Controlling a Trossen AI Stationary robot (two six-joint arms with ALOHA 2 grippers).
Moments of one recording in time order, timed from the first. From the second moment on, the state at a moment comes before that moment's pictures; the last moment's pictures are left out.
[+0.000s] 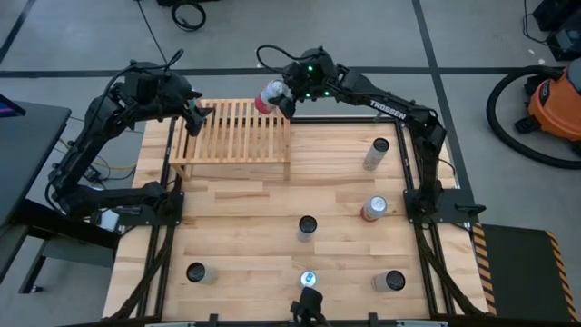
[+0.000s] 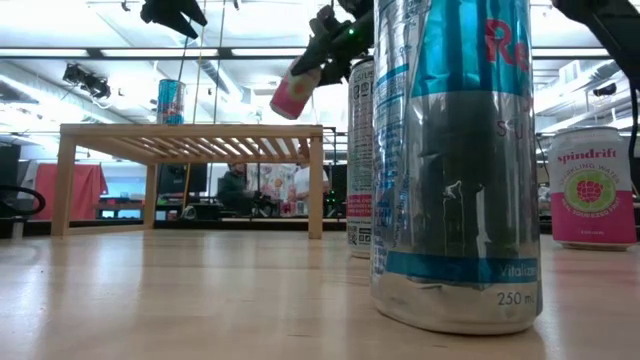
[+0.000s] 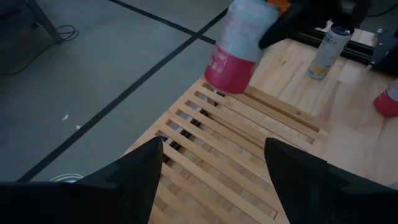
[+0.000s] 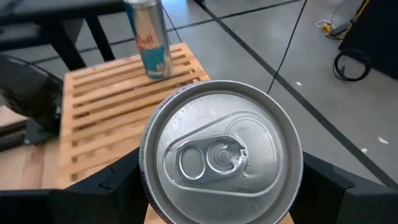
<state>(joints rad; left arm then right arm) 0.81 1.05 1.48 -0.99 0.08 0.14 -0.52 1.93 2.00 -0.52 -0.19 -0.03</state>
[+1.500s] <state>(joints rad) 0.81 1.05 1.48 -1.00 0.08 0.14 -0.50 2.02 2.00 -0.55 -0.16 -0.16</state>
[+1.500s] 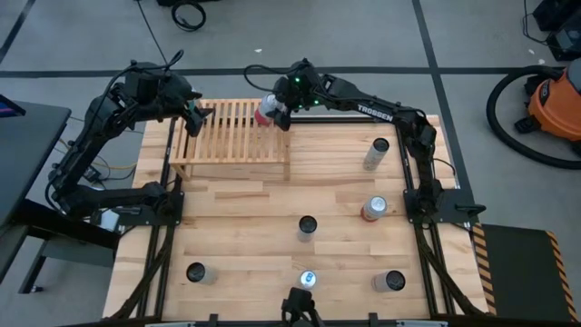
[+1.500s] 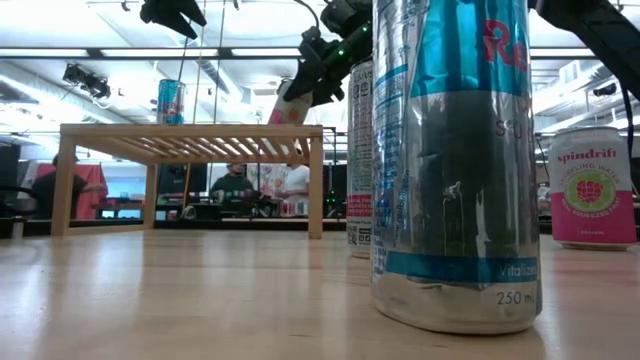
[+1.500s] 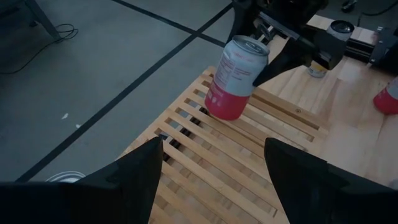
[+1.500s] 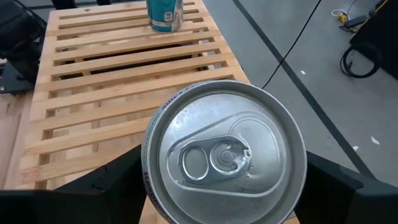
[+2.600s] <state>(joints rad) 0.81 1.05 1.48 -1.01 0.08 0.14 -0.50 2.02 2.00 -0.50 -0.13 -0.18</state>
